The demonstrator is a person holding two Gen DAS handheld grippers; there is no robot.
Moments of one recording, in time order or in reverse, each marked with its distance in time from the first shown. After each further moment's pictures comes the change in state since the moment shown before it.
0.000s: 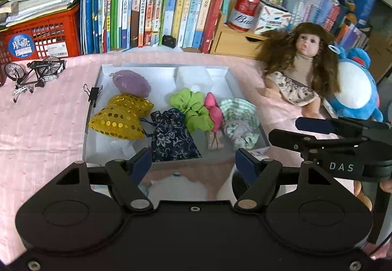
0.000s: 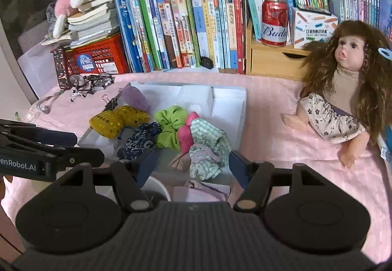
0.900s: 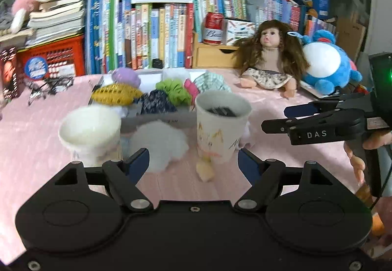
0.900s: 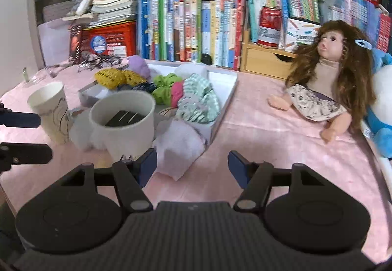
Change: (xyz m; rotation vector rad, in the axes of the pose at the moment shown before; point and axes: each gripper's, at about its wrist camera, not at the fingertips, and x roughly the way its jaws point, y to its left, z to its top) left arm -0.042 -0.044 -0.179 0.125 -0.304 0.053; right arm -0.024 -0.016 -0.115 -0.179 -0.134 -0.018
